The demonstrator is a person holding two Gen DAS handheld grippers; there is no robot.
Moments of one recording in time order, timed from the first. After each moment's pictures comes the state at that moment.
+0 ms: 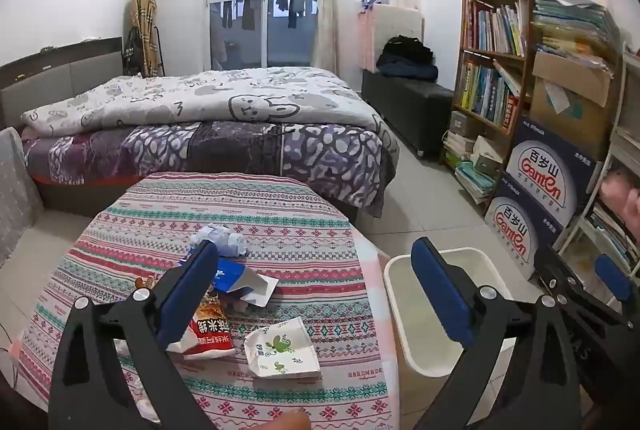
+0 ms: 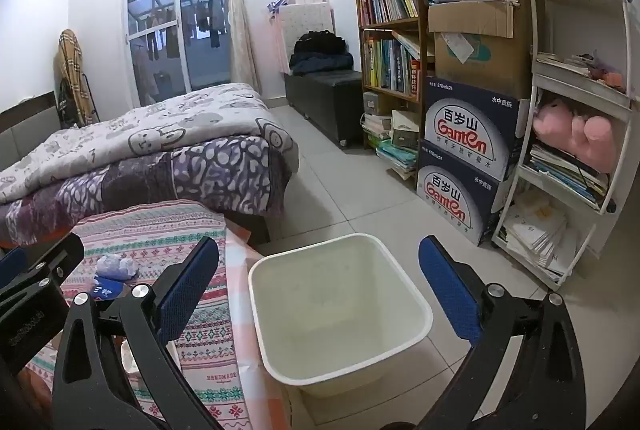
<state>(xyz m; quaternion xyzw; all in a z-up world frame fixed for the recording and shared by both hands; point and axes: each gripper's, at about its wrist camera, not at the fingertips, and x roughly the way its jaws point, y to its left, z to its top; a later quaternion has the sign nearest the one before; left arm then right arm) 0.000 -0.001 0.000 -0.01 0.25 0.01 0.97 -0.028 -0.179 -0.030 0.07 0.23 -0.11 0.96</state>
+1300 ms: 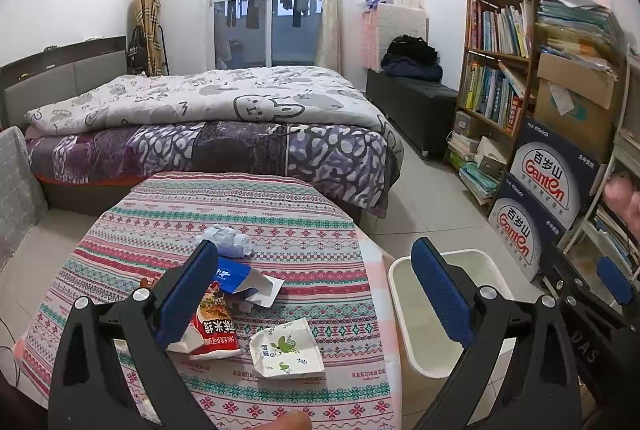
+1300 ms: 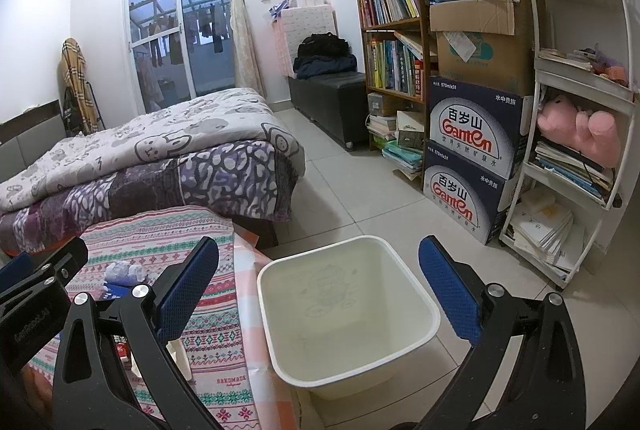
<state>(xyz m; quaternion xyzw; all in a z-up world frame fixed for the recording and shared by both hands) 0.000 0.004 -0.003 -0.02 0.26 0.01 0.97 -0.028 -0.174 -0.030 0.08 0.22 -0.10 0.97</state>
